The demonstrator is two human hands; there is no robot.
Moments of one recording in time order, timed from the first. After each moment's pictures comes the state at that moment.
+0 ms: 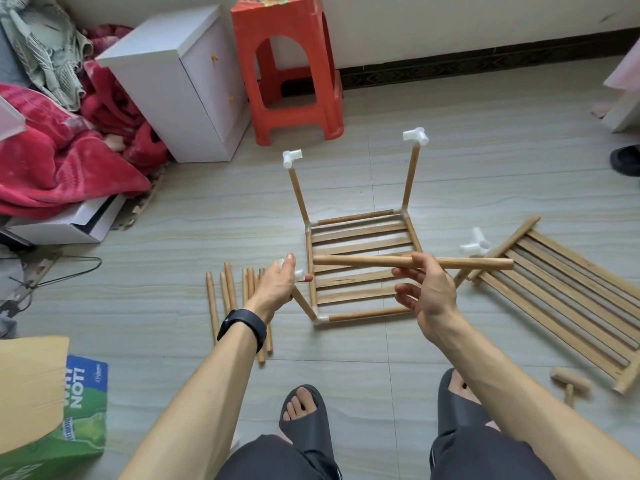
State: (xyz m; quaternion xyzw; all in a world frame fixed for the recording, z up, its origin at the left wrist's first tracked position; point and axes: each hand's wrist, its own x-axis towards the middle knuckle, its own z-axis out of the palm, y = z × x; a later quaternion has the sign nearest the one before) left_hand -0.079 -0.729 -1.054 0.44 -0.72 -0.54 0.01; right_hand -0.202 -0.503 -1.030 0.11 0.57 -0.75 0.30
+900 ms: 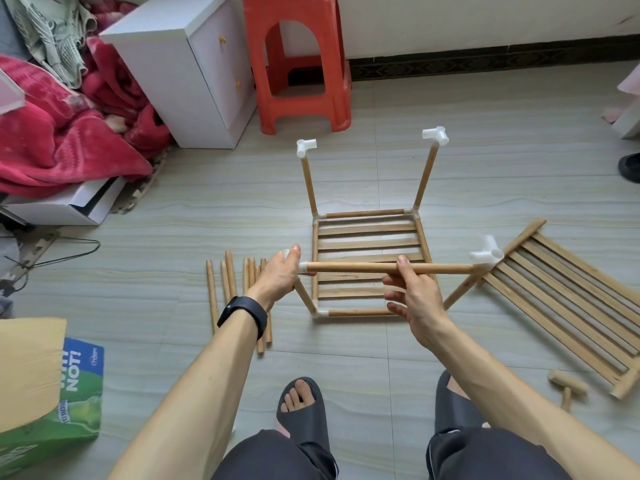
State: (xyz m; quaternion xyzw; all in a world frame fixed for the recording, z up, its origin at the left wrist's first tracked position) left_hand -0.077 -0.739 -1.054 0.42 -0.75 -0.51 -0.01; right_hand -0.194 -0.516 -1.066 0.06 0.63 -0.69 0.35
